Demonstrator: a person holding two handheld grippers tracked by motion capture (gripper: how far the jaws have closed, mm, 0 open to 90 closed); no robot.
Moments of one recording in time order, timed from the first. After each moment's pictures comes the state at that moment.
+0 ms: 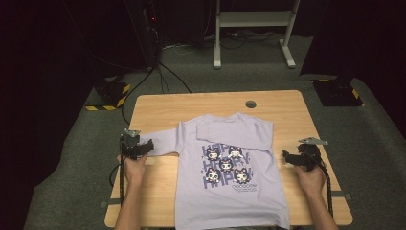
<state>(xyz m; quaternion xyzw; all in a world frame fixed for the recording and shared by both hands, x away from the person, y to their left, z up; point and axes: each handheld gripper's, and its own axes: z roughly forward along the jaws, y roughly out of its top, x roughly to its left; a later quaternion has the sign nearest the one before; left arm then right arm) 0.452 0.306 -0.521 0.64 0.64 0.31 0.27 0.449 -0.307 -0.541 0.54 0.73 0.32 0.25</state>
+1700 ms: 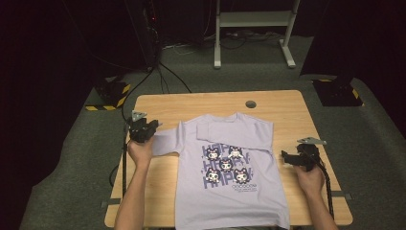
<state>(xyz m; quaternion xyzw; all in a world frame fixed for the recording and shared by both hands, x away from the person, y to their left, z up) 0.471 0.270 -0.451 0.66 0.56 0.25 0.42 0.450 -0.305 -0.541 0.53 0.74 0.32 0.24</state>
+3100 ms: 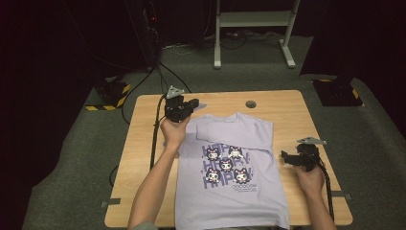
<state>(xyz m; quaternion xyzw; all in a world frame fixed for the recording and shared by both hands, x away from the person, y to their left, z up) 0.501 0.152 -0.380 0.71 0.45 0.20 0.51 0.450 -0.305 -0.542 0.53 0.74 0.32 0.24</state>
